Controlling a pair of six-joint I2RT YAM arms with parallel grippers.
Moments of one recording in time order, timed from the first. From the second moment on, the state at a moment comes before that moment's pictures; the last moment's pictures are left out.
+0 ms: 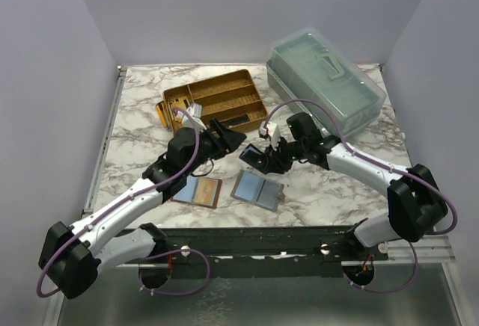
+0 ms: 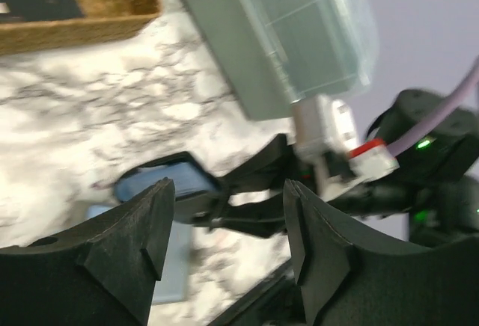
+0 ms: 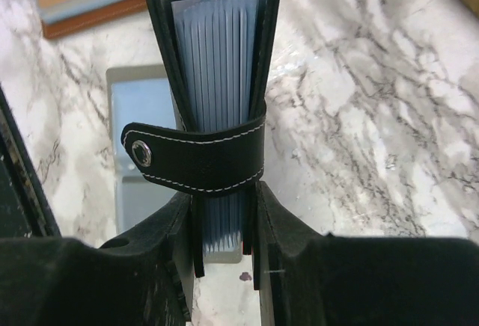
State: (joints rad) left arm -0.68 1.02 0.71 0.10 -0.02 -0.97; right arm 0.60 1.45 0.90 -0.28 -0.51 -0.34
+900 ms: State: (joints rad) left arm -0.67 1.05 0.25 0.82 0.30 -0.92; right arm 0.42 1.52 0.97 -0.38 -1.28 -0.27
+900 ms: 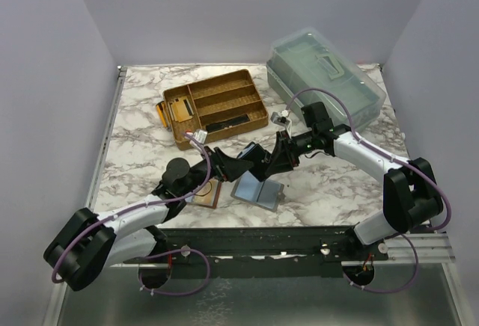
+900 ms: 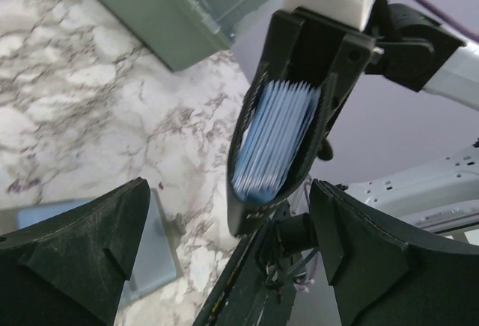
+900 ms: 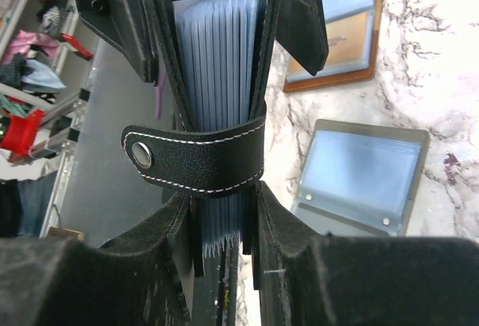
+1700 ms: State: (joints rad) left arm -0.68 1.24 0.31 1.13 0.37 -1.02; right arm 0.41 1.55 0.98 -0.36 -1.38 -0.19
